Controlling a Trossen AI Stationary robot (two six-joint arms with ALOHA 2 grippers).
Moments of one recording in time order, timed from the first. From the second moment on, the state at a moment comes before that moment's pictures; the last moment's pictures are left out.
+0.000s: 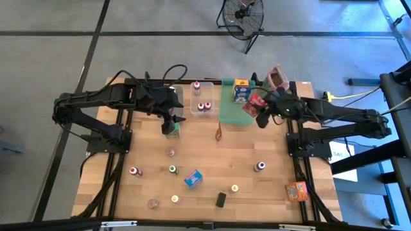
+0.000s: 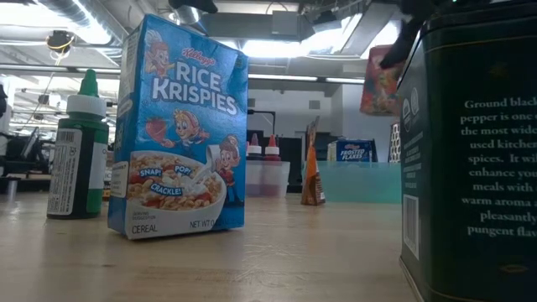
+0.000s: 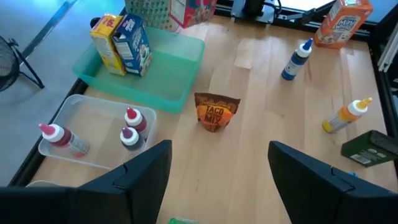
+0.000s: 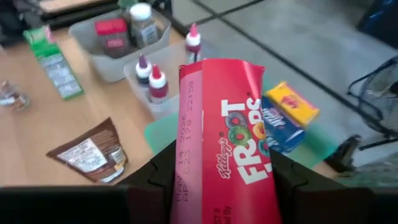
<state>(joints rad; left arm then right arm) 0.07 1.23 1.42 -0.89 -0.11 -0.16 -0.10 0.86 0.85 -0.63 0.43 0.28</state>
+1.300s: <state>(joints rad) 0.07 1.23 1.42 -0.90 -0.14 -0.17 -0.58 1.29 0.85 -0.46 -0.21 -0.25</state>
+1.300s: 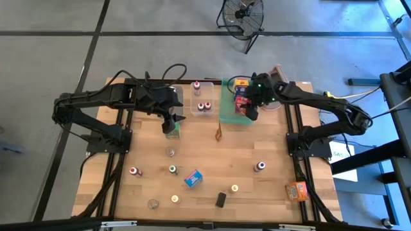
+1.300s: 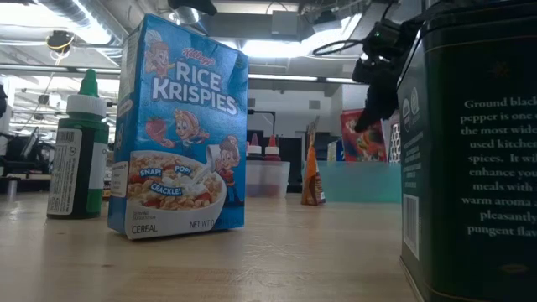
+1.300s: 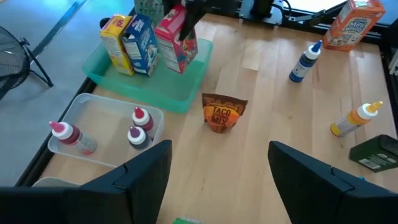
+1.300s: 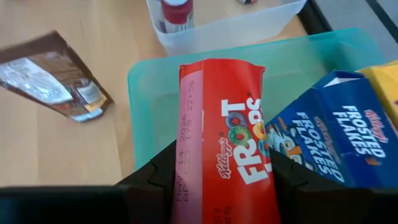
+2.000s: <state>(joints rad) 0.07 1.23 1.42 -0.89 -0.14 -0.17 -0.57 1.38 0.85 -0.41 -0.16 -0.36</state>
